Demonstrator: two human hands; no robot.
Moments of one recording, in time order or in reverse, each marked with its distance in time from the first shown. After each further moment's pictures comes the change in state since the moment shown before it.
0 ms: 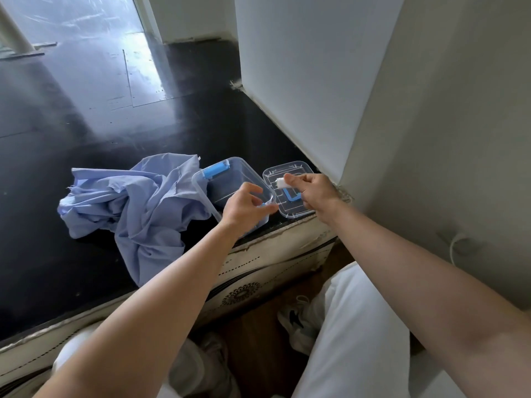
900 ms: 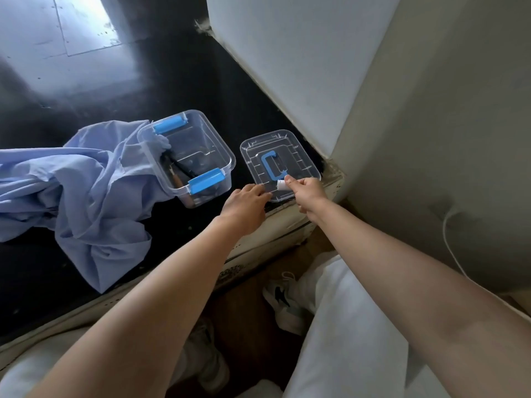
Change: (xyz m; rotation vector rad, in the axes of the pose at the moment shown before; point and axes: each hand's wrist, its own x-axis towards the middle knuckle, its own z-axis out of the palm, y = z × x) left_hand 0.063 -0.045 0.072 0.890 -0.320 0.451; right_hand 0.050 0.073 -0.002 -0.069 0.122 0.303
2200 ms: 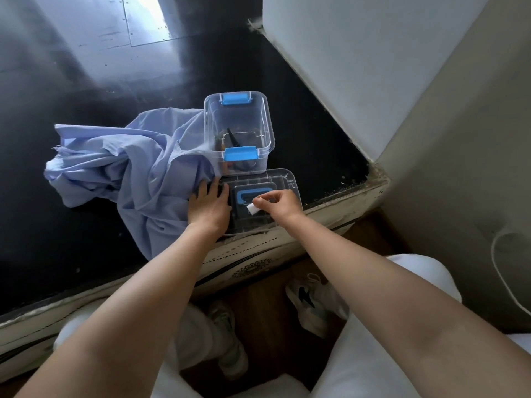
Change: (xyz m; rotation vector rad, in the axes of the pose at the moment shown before) left_hand -0.089 -0.105 0.015 0.035 -0.032 -0.535; right_hand -0.039 0.006 0.118 -0.201 -0.281 -0.172
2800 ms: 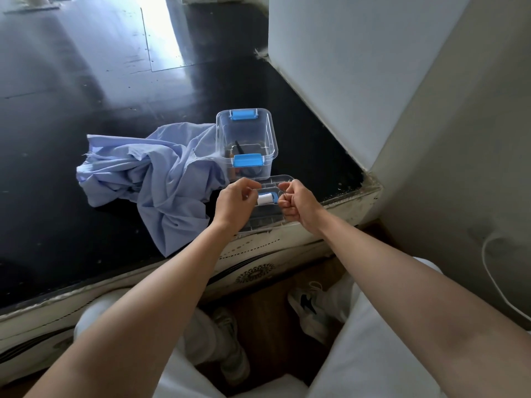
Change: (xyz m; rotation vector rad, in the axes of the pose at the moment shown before) left_hand -0.042 0.032 -0.037 -0.957 0.321 0.061; right_hand -0.039 -0.020 -0.038 0.383 -0.214 -0.009
